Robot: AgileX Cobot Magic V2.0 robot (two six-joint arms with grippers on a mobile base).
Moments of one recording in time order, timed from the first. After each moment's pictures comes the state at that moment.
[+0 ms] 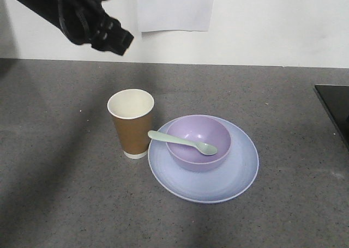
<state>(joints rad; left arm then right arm) -0.36 1.78 -2.06 -0.16 1.22 0.20 0.32 1.00 -1.44 -0.16 0.98 -0.03</state>
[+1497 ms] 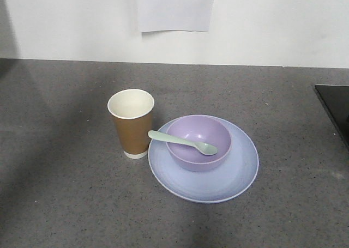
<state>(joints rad) -0.36 1.09 -1.57 0.00 0.76 0.12 0.32 1.00 -1.44 -0.19 0.78 -0.03</state>
